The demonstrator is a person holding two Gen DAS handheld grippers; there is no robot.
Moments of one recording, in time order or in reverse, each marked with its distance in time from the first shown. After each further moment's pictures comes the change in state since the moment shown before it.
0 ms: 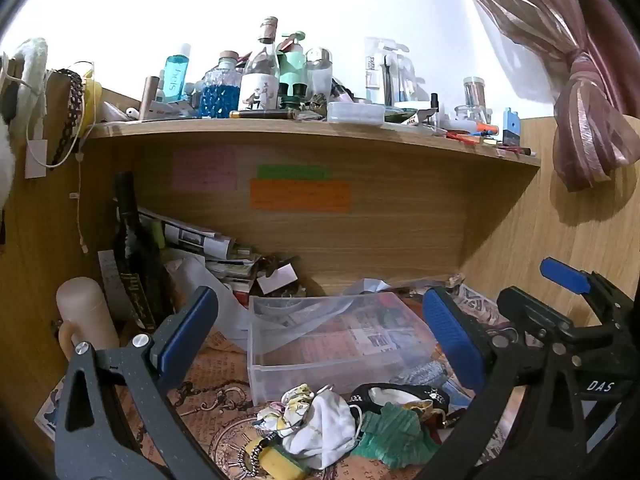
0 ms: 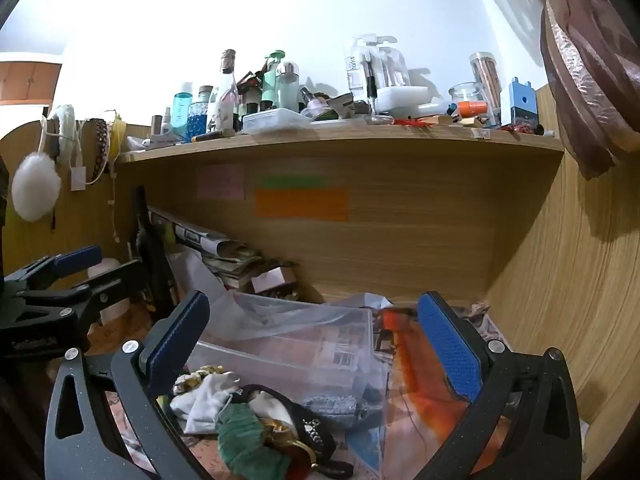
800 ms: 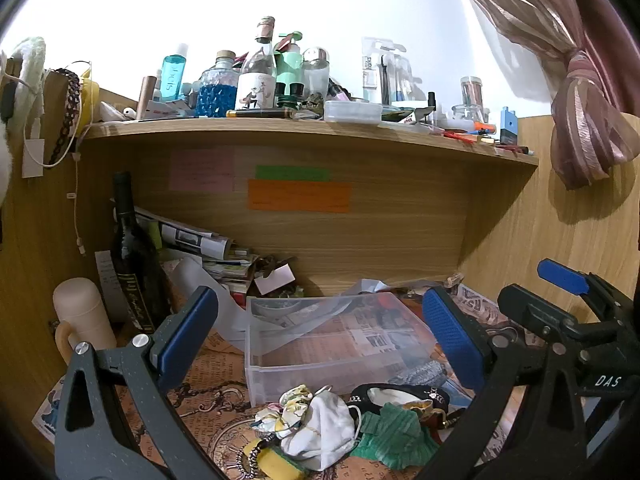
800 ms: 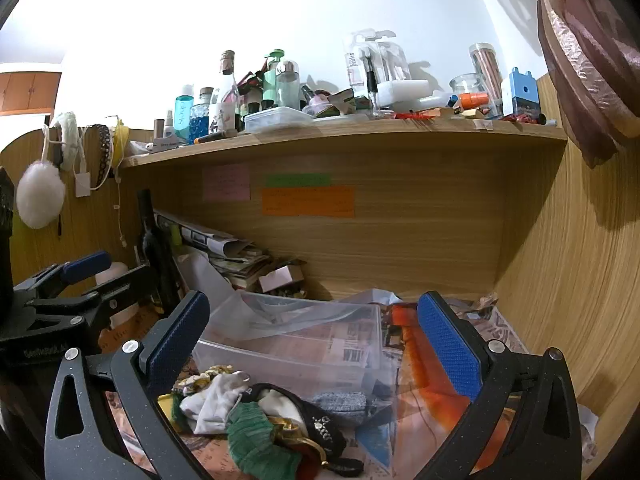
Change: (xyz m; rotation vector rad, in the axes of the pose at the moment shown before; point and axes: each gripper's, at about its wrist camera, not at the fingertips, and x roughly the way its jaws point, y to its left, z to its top) left arm 0.003 -0.001 -0.003 -0.008 0.004 -0.010; right arm -0.001 0.002 0.001 0.039 0.020 0.014
